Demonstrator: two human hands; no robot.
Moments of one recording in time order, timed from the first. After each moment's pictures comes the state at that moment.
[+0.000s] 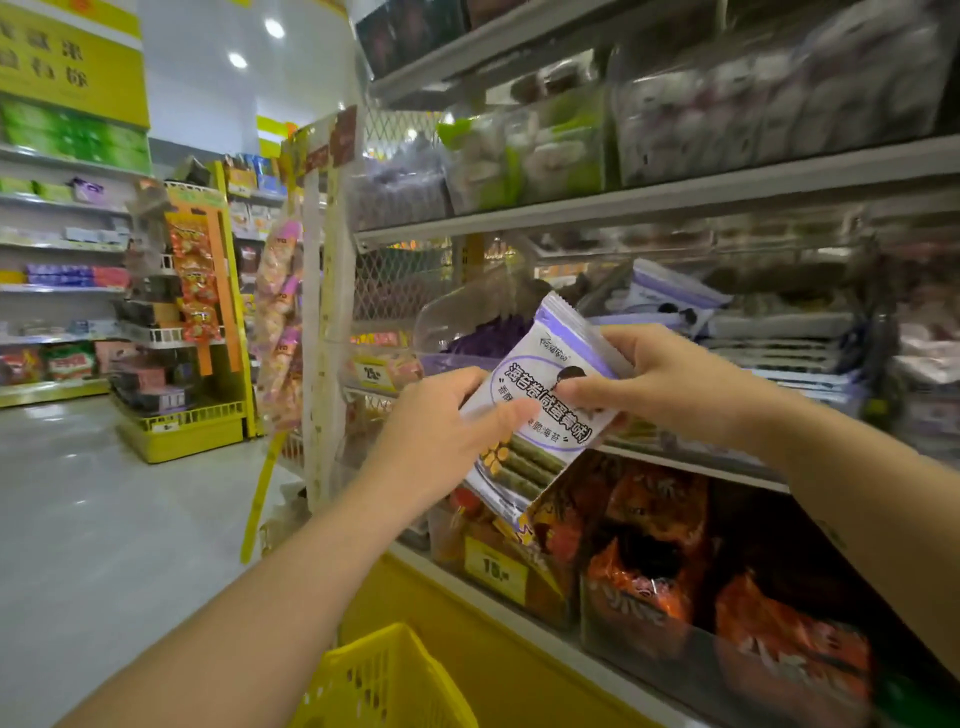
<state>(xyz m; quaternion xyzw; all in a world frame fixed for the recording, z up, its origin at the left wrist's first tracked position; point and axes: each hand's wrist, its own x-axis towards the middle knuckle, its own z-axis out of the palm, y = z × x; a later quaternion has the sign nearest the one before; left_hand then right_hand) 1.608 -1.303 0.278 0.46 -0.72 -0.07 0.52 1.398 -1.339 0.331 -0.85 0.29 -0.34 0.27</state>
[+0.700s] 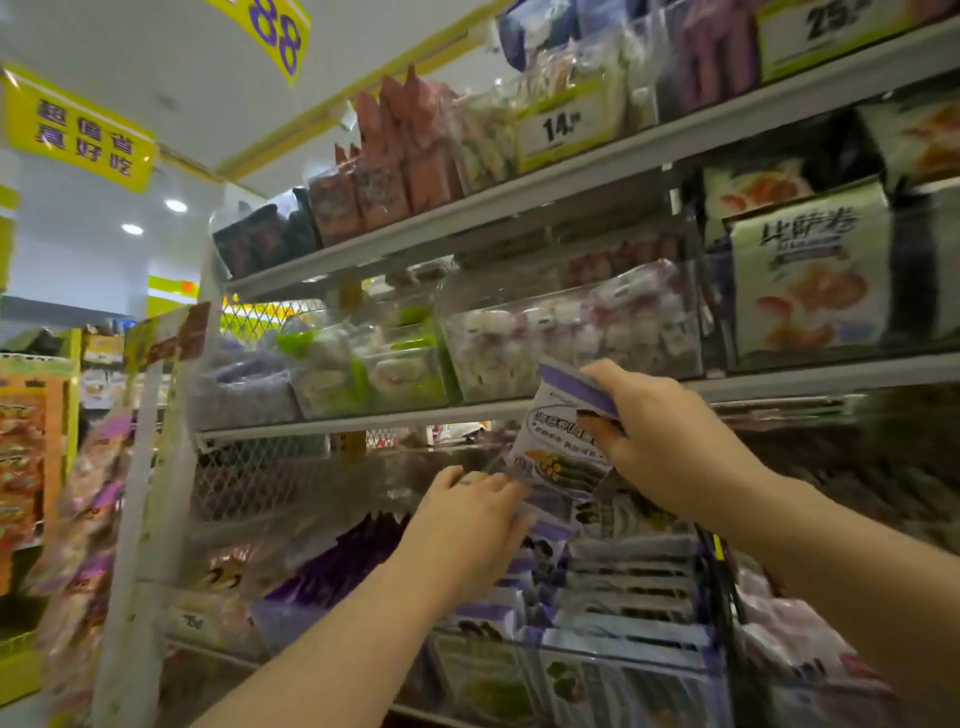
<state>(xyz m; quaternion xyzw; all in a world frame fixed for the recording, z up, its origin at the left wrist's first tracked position) 1.481 -1.451 0.391 0.43 -0.81 0.31 0.23 1.292 -1.375 0.448 -0.74 0.46 -0.43 -0.24</state>
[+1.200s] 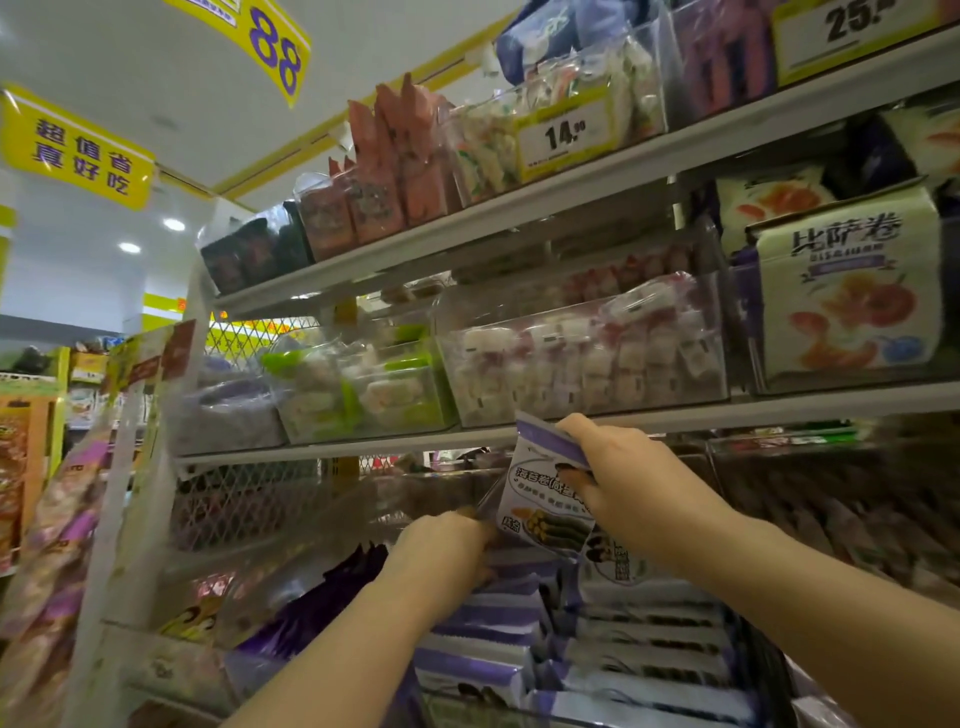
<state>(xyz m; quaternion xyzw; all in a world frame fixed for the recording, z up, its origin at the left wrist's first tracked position) 1.492 -1.499 0.402 0.53 -0.80 0.24 0.12 1.305 -1.423 0.443 -0.76 0.50 -0.37 -0.19</state>
